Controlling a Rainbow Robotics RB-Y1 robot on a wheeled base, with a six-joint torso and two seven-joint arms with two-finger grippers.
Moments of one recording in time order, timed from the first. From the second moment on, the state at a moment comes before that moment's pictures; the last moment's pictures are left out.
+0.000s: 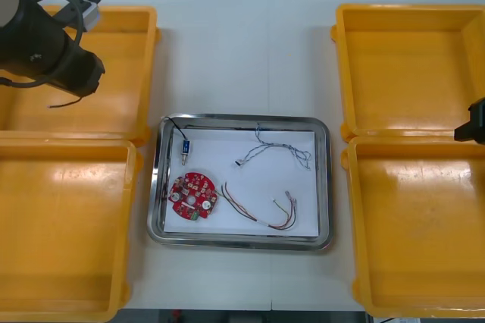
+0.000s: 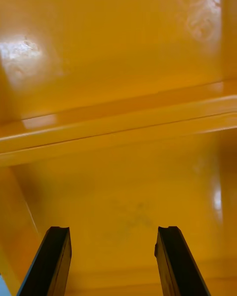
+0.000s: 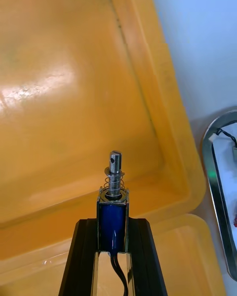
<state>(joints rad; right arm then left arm) -0.31 -0.80 -0.26 -2.07 -0.87 1.92 1.08 -0.69 0.64 0.02 -1.83 0.67 1.91 -1.54</state>
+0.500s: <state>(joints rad) -0.24 -0.80 -0.28 -2.09 -0.87 1.92 1.08 -0.71 0.64 -0.15 -1.88 0.67 1.91 -1.22</state>
